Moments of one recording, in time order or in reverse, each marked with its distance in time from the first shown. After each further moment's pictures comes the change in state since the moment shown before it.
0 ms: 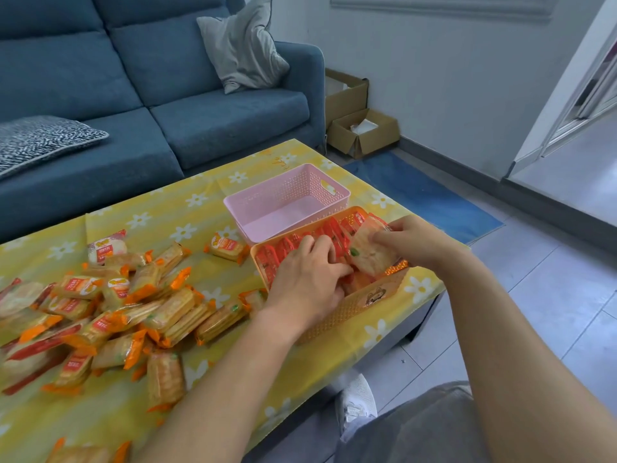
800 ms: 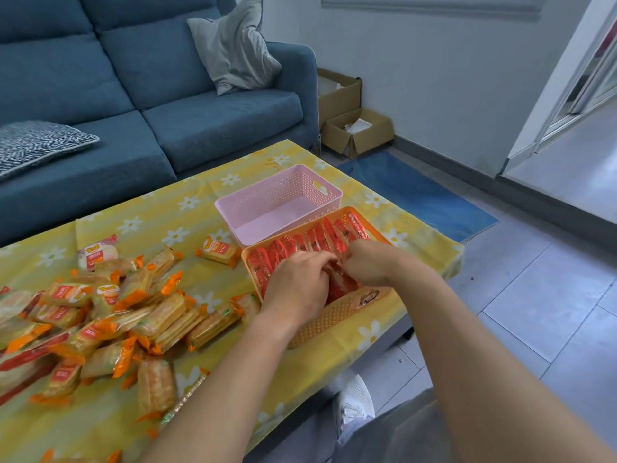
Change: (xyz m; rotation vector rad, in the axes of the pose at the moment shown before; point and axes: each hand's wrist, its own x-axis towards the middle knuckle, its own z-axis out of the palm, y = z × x) left_hand 0.006 0.000 0.014 -0.318 -0.020 -0.216; right_hand 0.010 -0.019 0.044 -0.381 -0.212 -0.095
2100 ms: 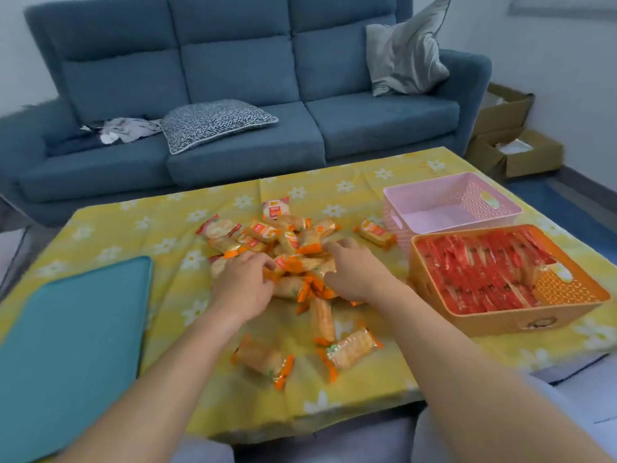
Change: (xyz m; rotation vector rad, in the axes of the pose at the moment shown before) left_hand -0.198 -0.207 -0.145 0.196 0.170 -0.626; right_hand -0.001 -0.231 0.126 -0.103 0.035 -0.451
